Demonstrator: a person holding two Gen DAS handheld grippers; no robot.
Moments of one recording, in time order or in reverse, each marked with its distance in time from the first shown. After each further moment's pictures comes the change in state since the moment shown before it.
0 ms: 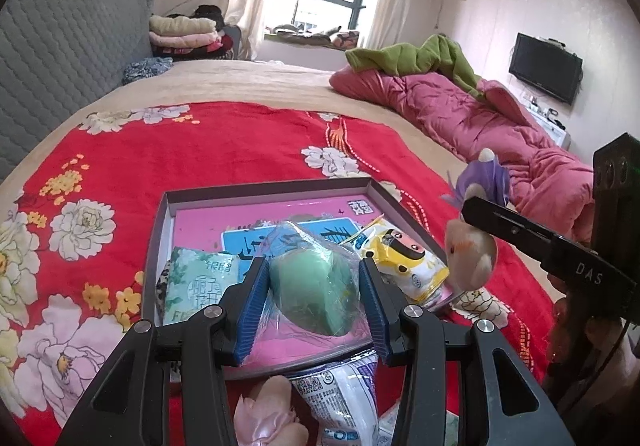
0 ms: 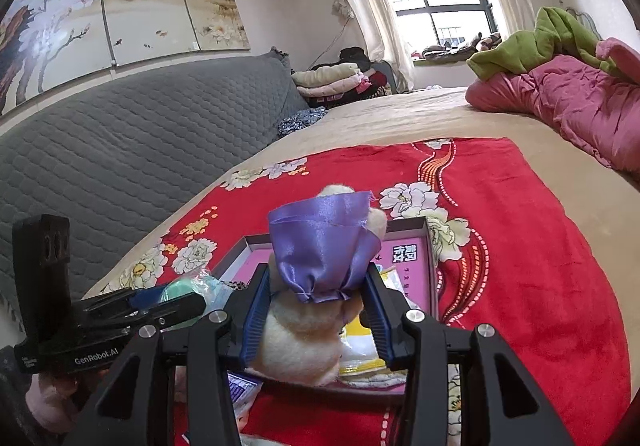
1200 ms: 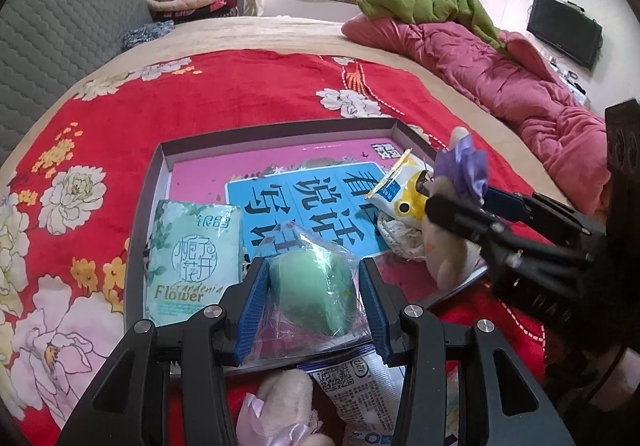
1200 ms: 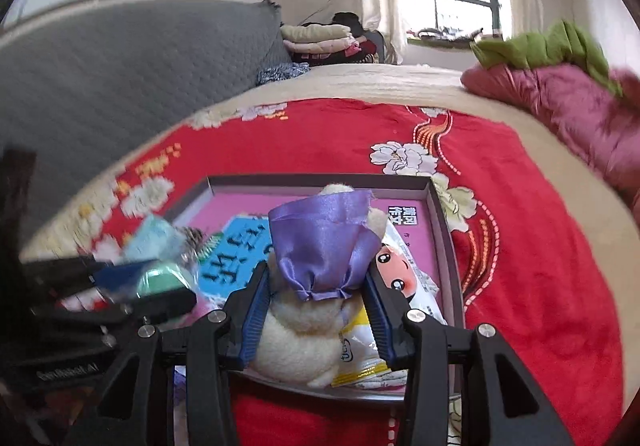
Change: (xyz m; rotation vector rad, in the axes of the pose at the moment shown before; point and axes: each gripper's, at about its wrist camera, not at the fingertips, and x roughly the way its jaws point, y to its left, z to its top) left arm 0.046 0.006 -0.016 0.025 0.176 0.064; right arm 0.064 0.027 -0.028 -0.161 0.153 -0.174
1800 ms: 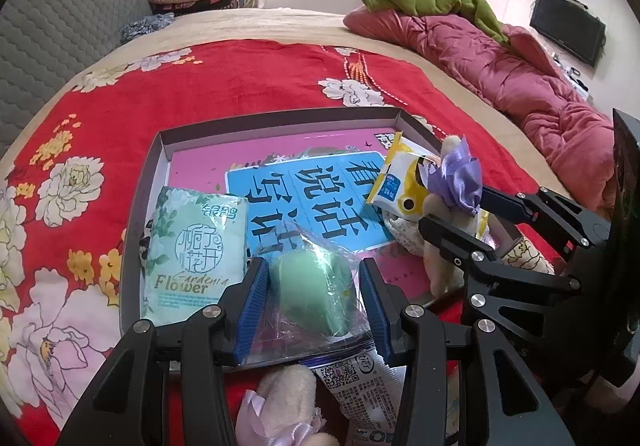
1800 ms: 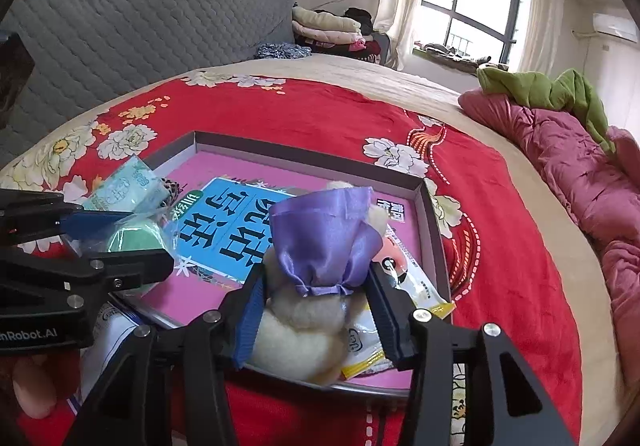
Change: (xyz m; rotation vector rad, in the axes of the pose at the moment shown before) left arm 0.006 0.003 -0.003 -0.007 0.029 0.002; right arm 0.011 0.016 -0.013 -0.160 0.040 -0.122
